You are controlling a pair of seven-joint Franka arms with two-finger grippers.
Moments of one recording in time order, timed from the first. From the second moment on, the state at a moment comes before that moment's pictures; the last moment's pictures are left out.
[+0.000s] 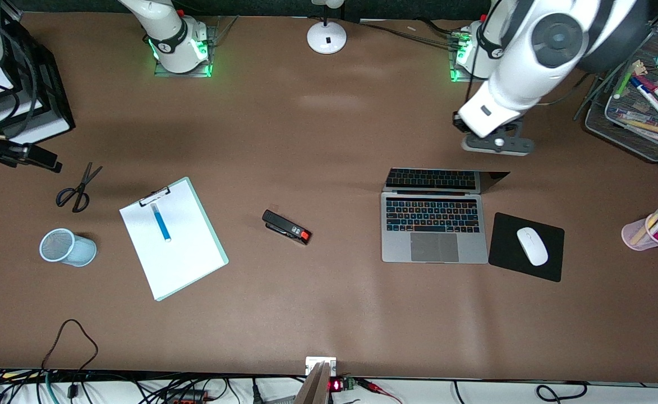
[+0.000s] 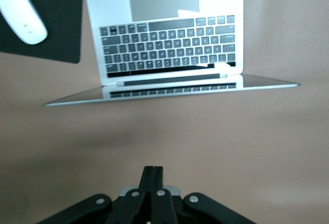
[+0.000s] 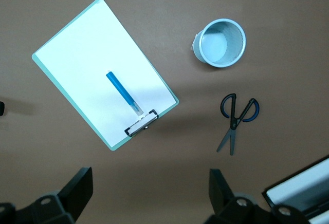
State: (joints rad) left arm -0.04 -0.06 -0.37 -2.05 -0.04 1.88 -0.31; right arm -0.01 0.12 -0.09 -1.67 0.00 1.75 0.01
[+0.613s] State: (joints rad) left arm -0.03 -0.01 -0.38 -2.27 -0.03 2.31 -0.32; right arm 0.07 0.31 -0.09 -1.65 0.00 1.92 -0.01
